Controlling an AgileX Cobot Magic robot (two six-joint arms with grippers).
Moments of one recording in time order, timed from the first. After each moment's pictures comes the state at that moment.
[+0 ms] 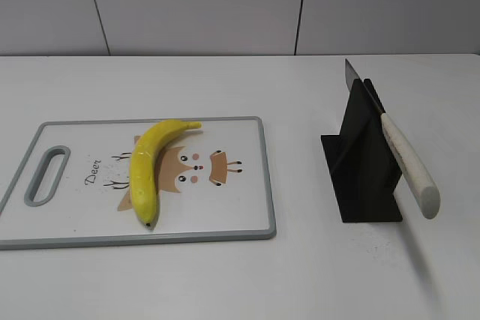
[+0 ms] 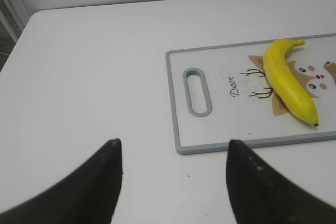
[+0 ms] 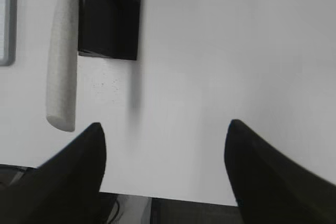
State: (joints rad) left arm -0.10 0.02 -0.50 -0.03 1.04 0.13; right arm 0.08 1.08 -1.03 0.03 1.16 0.00
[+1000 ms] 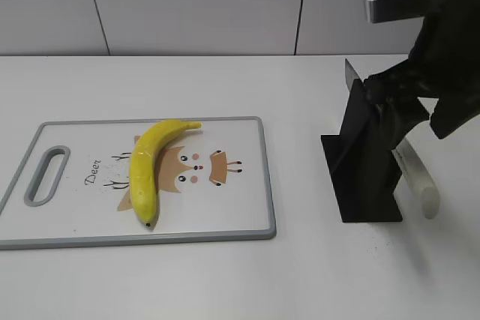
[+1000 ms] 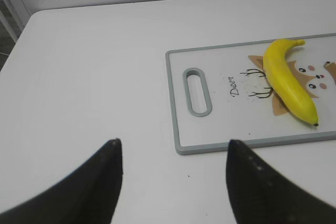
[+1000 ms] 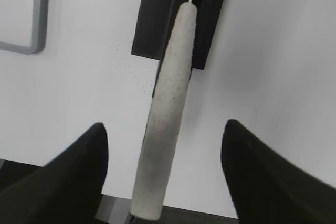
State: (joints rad) left arm -0.10 0.02 -0.50 -0.03 1.04 0.13; right arm 0.42 1.61 -1.24 -0.03 1.17 0.22
